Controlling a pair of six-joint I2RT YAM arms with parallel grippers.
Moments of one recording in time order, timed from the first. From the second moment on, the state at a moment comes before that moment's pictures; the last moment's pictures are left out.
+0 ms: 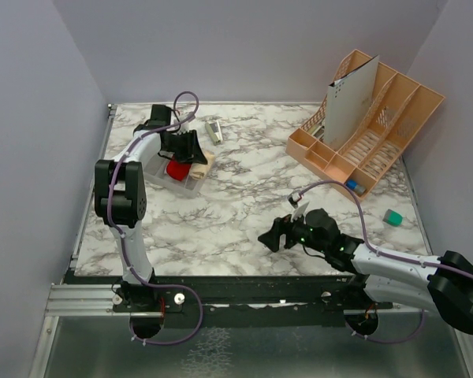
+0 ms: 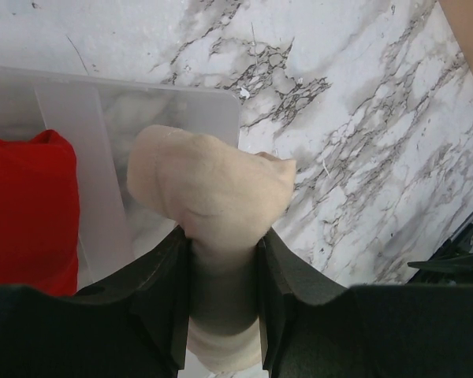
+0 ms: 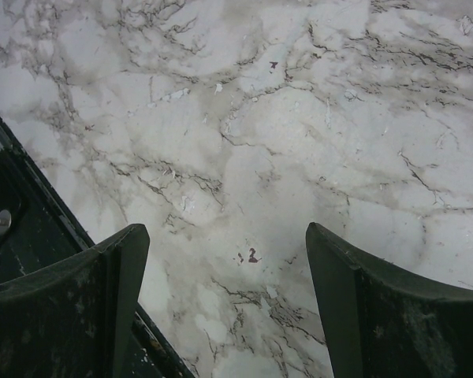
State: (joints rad) left arm -0.08 2.01 1.54 -0.59 0.67 -0.12; right arm 0.85 1.03 0.25 0.36 -0.07 0.47
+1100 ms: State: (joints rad) left arm -0.07 2.00 1.58 -0.65 0.48 -0.03; right arm 0.85 1.04 0.22 0.36 -0.07 0.50
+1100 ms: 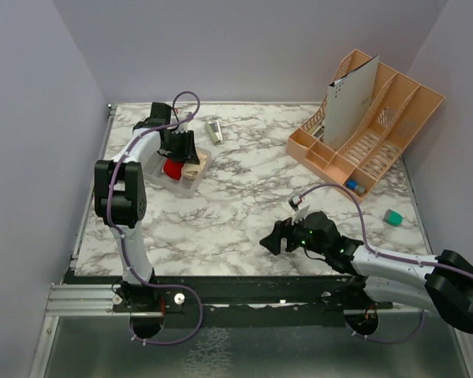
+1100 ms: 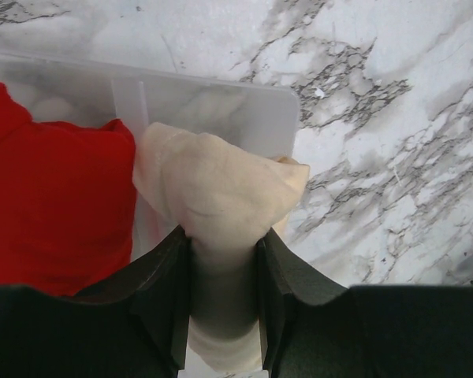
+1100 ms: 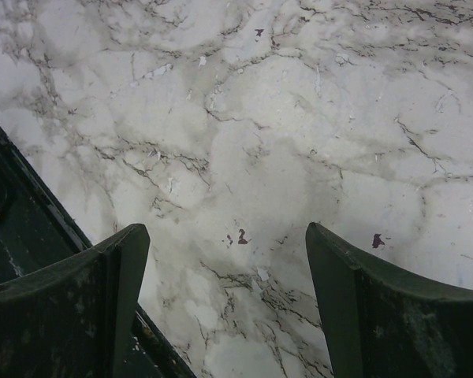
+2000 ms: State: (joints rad) left arm -0.14 2.01 1.55 -0.67 0.31 0.01; right arm 0.85 1.12 0.22 0.37 -0.09 0.51
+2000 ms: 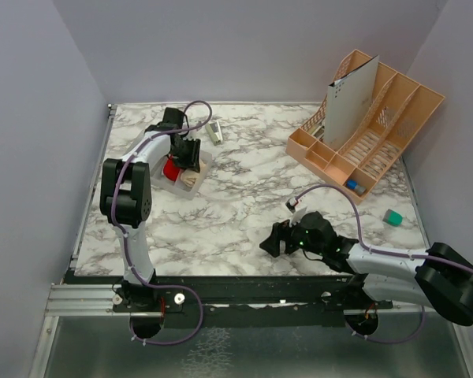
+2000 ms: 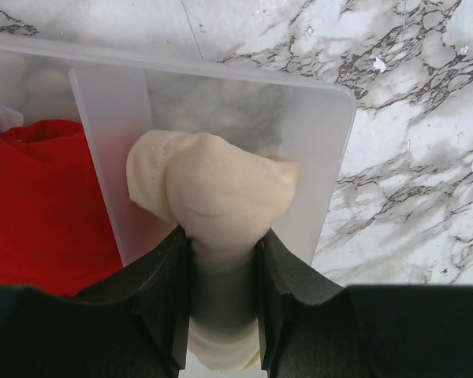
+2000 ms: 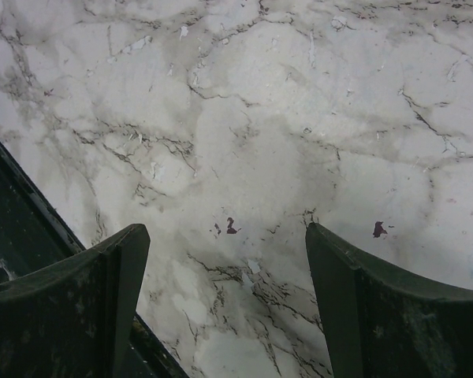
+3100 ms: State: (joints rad) left arm -0.14 1.88 1.51 -0.65 0.38 -0.02; right arm 0.85 1.13 0.24 0.37 -0.09 0.51
